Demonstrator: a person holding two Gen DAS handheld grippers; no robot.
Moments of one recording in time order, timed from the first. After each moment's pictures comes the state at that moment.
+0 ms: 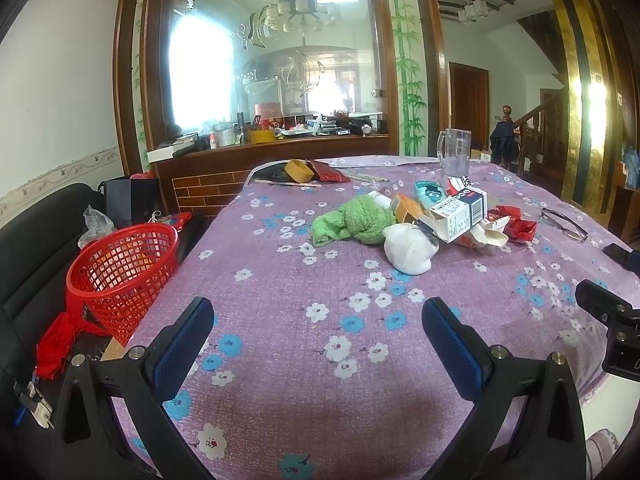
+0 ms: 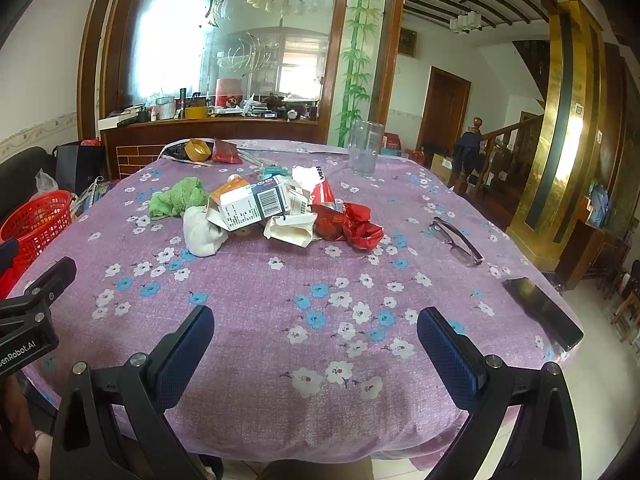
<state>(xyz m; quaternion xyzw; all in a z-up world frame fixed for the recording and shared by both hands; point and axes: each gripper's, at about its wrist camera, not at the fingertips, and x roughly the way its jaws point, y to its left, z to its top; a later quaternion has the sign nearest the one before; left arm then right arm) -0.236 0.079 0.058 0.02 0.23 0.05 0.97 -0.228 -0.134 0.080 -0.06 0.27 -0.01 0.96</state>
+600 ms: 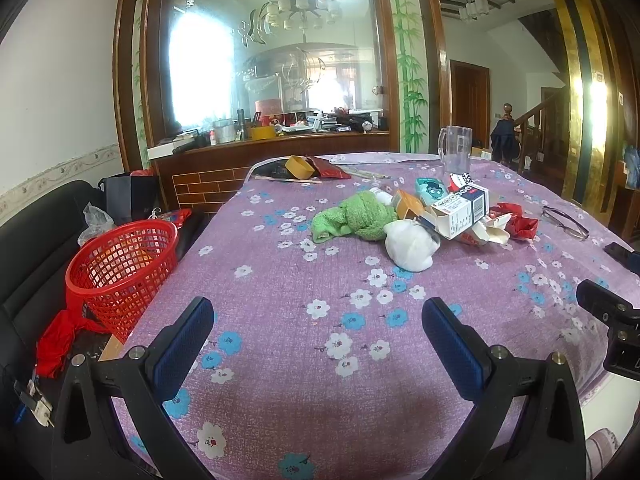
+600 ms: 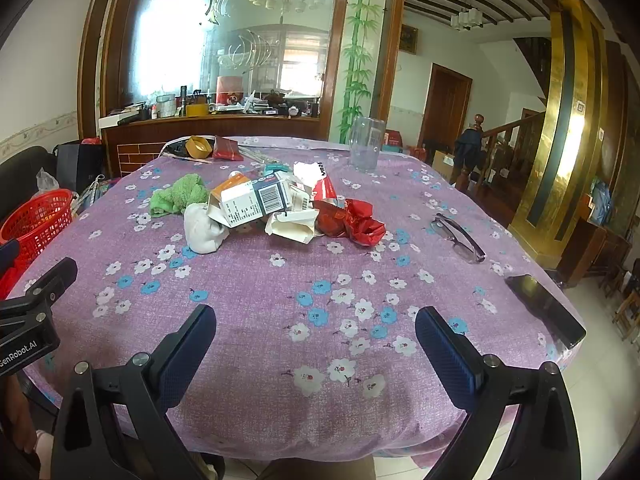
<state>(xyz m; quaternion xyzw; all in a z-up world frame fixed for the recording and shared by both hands) -0.235 0.079 0.056 0.02 0.23 0.05 0.97 -0.226 -0.134 0.076 -0.06 0.29 0.00 0.96</state>
